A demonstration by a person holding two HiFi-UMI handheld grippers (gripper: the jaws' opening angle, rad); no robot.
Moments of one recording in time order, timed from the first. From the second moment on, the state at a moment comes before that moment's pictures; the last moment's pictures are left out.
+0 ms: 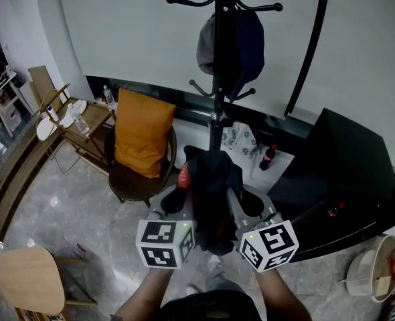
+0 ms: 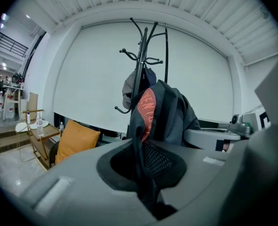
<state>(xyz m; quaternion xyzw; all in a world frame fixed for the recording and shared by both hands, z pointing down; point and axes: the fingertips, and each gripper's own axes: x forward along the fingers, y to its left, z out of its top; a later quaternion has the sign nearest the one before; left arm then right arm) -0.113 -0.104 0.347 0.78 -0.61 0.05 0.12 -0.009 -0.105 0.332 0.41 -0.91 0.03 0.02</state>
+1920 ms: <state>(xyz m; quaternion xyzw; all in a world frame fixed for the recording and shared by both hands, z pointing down) -0.102 -0.266 0.351 0.76 -0.64 0.07 0.12 -0.009 -0.277 0.338 0.37 -0.93 0.05 0.00</state>
